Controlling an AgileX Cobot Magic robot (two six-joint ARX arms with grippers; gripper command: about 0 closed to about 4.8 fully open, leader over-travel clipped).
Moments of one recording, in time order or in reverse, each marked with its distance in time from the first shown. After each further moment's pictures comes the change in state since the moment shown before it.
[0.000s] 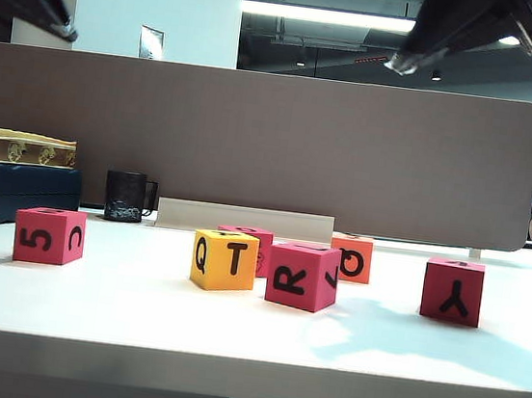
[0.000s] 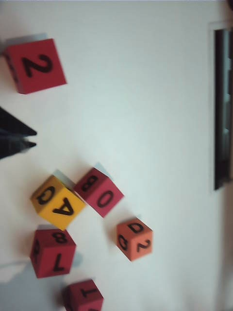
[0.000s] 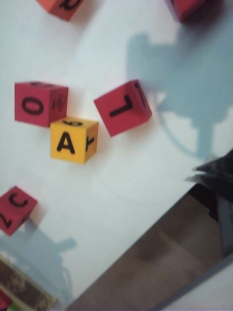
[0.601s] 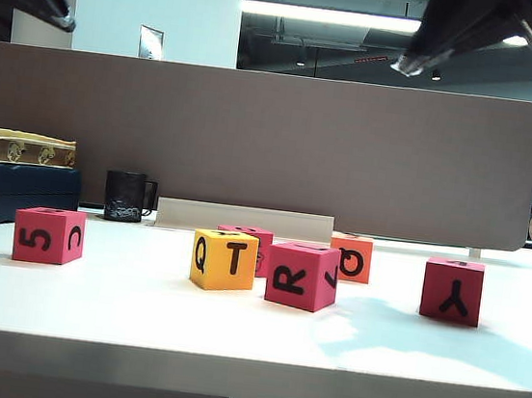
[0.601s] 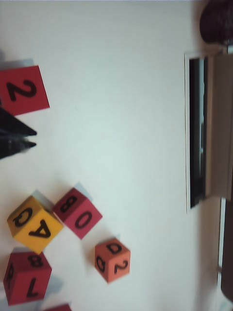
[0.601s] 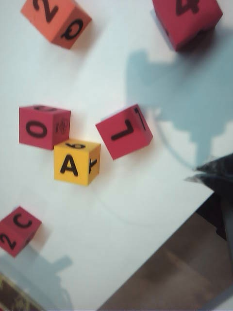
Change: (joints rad) left arm 0.000 0.007 0.000 0.061 -0.090 -0.012; right arm -0.001 -0.004 0.002 0.006 0.068 0.000
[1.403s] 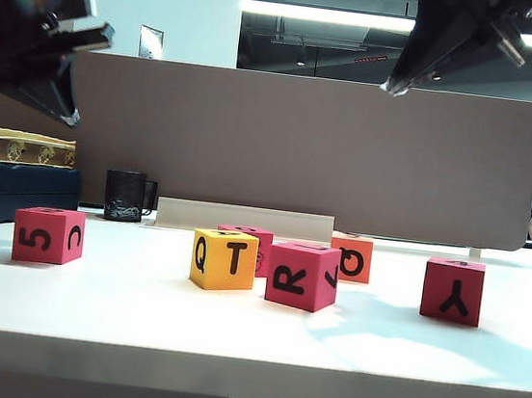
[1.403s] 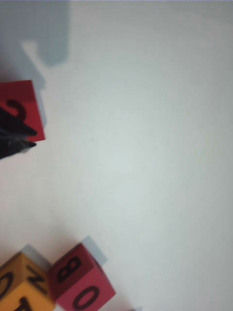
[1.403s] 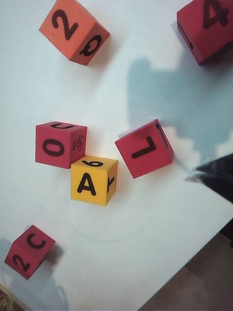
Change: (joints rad) left arm 0.000 0.315 0.061 0.075 -0.104 0.000; right arm 0.000 0.065 0.000 0.093 0.041 0.000
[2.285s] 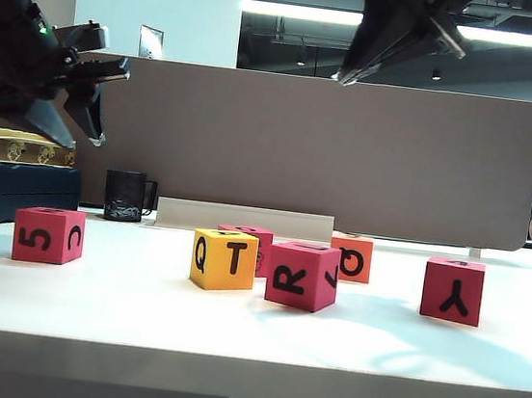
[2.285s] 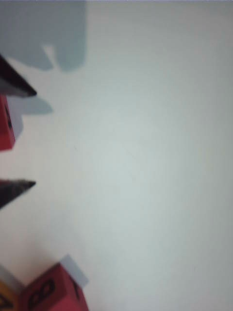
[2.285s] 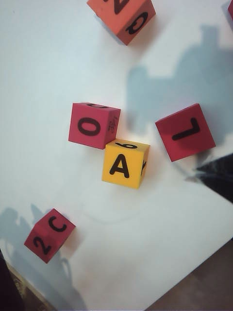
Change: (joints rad) left arm 0.000 0.138 0.085 0.019 -0.028 -0.030; right arm 0.077 0.148 0.174 -0.005 0.026 0.000
